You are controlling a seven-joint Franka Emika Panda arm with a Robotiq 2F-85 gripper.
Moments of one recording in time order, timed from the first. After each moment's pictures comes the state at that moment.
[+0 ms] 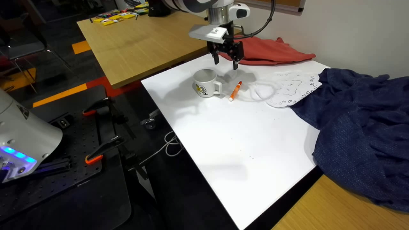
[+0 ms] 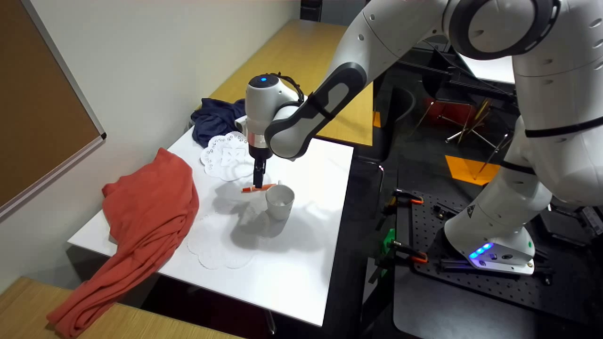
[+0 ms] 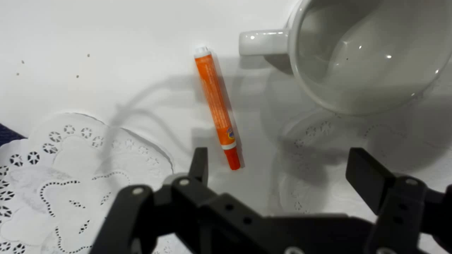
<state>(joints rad) -0.01 0.65 0.01 -1.87 -0.10 2.62 -0.23</state>
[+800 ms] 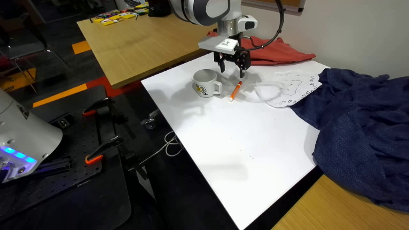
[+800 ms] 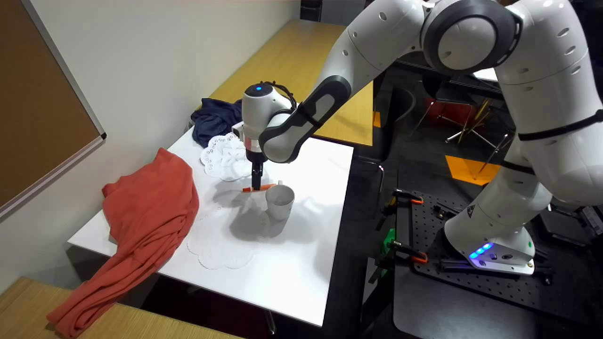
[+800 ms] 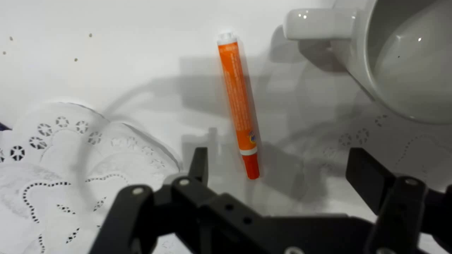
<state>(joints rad) -0.04 0.78 0.01 -1.76 -0.10 2.62 -0.31</state>
